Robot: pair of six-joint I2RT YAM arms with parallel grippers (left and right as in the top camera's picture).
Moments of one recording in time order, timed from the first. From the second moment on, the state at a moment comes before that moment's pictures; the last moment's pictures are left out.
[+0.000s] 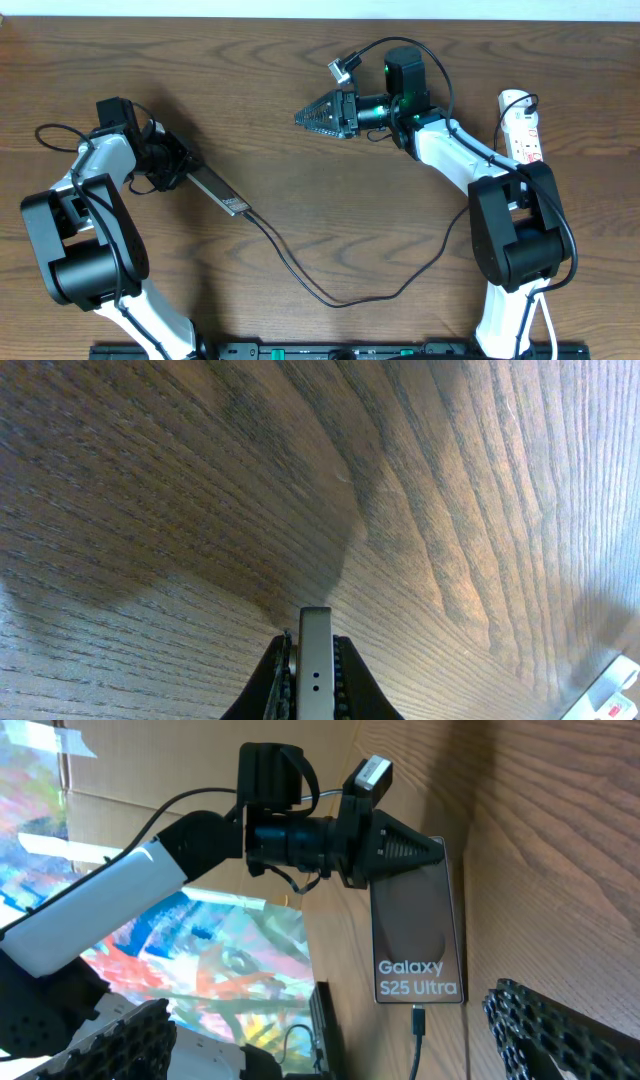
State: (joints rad) left arm 0.31 1.95 1.19 -0.61 0.52 -0.51; right arm 0.35 2.06 1.36 0.22 -1.26 0.79
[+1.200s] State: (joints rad) left arm 0.31 1.98 1.19 -0.60 0.55 -0.54; right arm 0.35 2.06 1.36 0.22 -1.26 0.79
